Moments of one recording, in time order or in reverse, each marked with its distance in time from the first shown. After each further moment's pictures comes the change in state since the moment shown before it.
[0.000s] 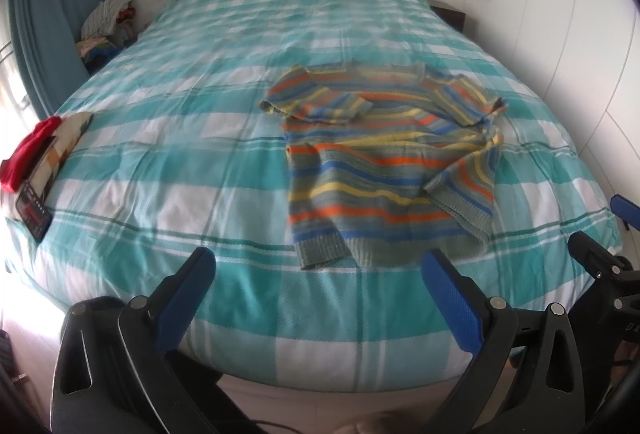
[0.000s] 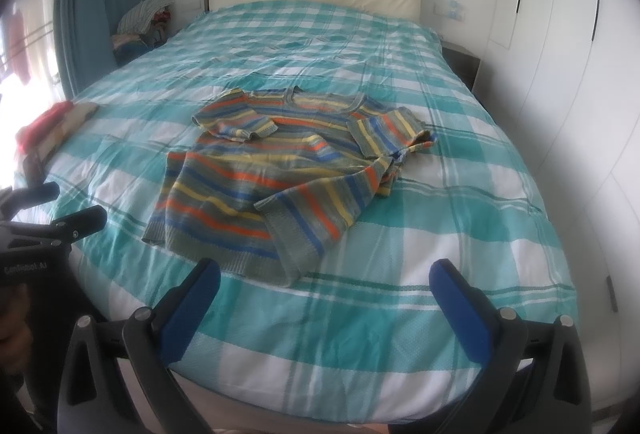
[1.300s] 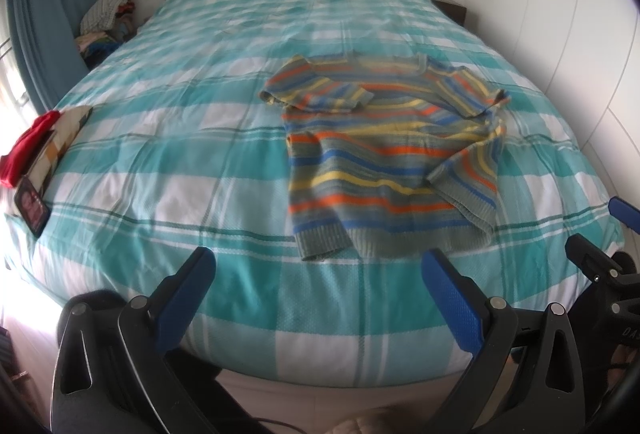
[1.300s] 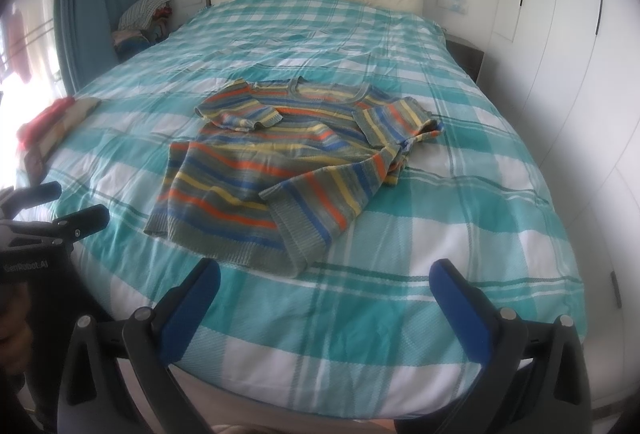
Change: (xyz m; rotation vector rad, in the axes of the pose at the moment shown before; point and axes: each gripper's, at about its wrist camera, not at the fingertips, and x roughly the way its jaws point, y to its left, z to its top) left arm 0.005 0.004 -0.005 -0.005 0.012 -0.002; right arm 0.005 0.005 -0.006 0.002 0.013 0.007
